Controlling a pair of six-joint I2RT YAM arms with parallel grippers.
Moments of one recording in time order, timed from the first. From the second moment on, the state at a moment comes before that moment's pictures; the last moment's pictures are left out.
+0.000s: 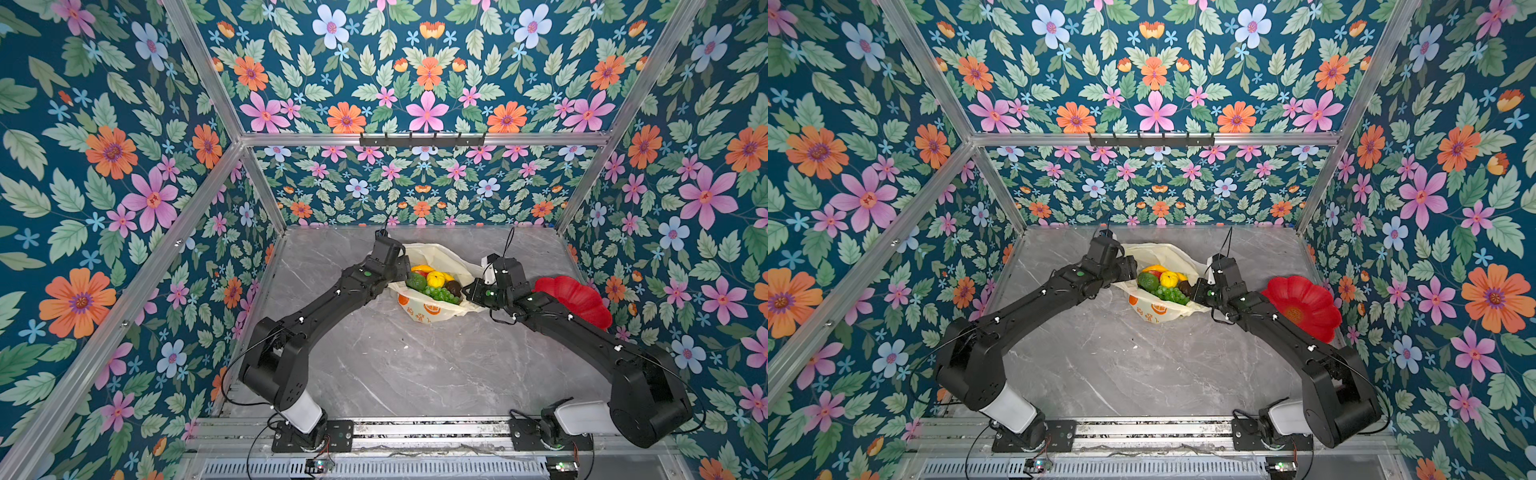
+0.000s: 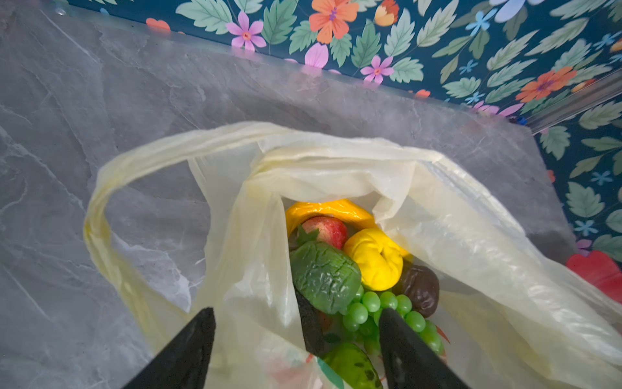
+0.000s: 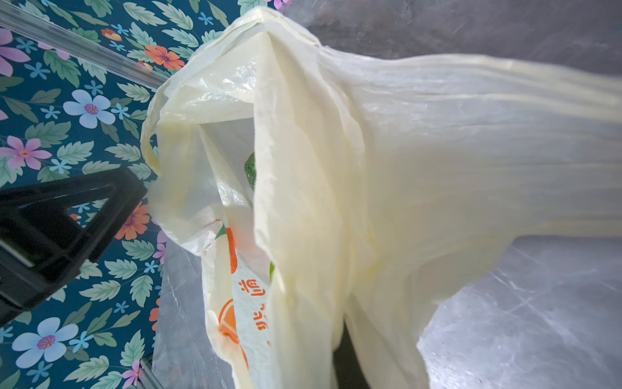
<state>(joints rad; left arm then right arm) -0.60 1.64 1.27 -0.36 -0.22 -0.57 0.41 1.37 0.88 -0.19 -0.23 0.70</state>
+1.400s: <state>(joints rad) -0.41 1.52 0.74 0.12 -0.04 -0.62 0.18 1.59 0.84 0.26 -0.50 0.88</state>
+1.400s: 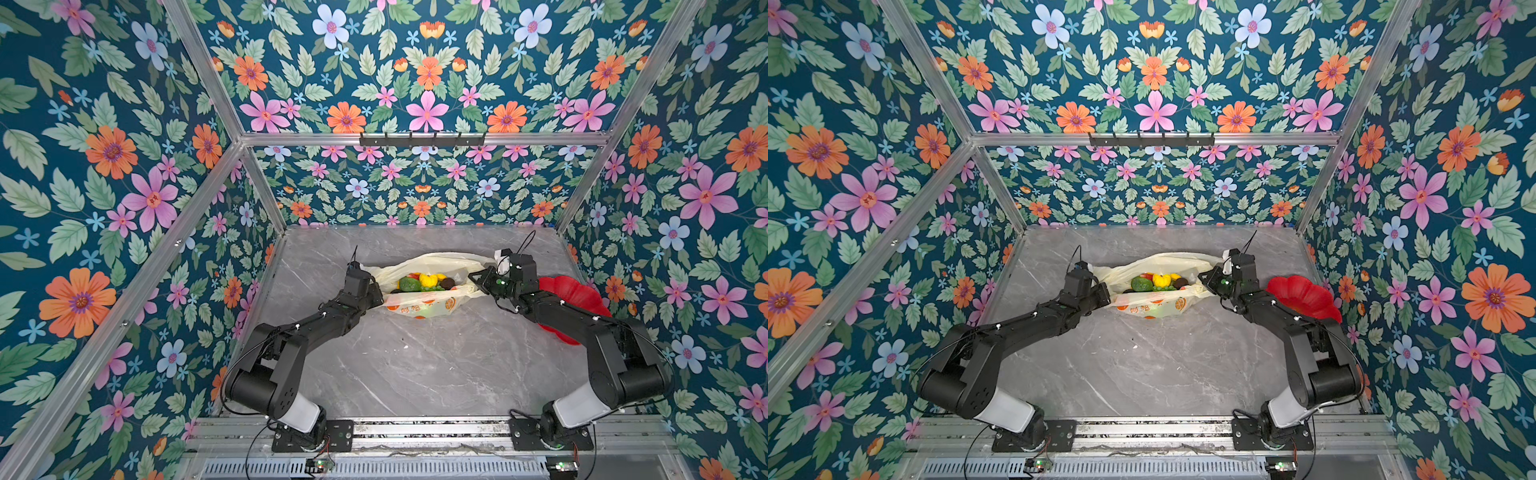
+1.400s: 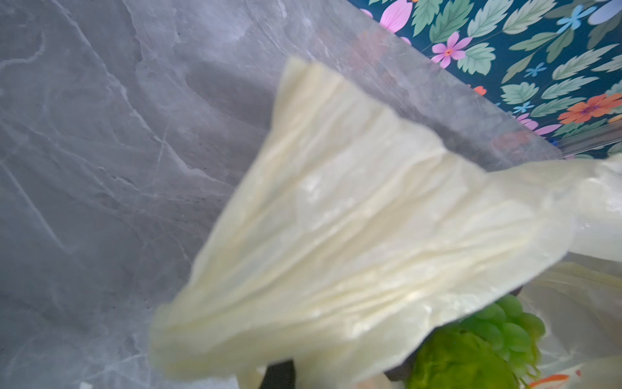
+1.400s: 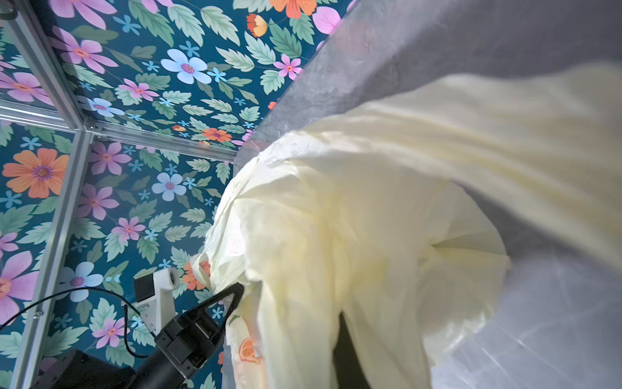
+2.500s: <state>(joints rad) -0.53 1.55 0.76 0.17 0.00 -0.53 0.33 1.51 1.07 -0.24 -0.16 0.70</state>
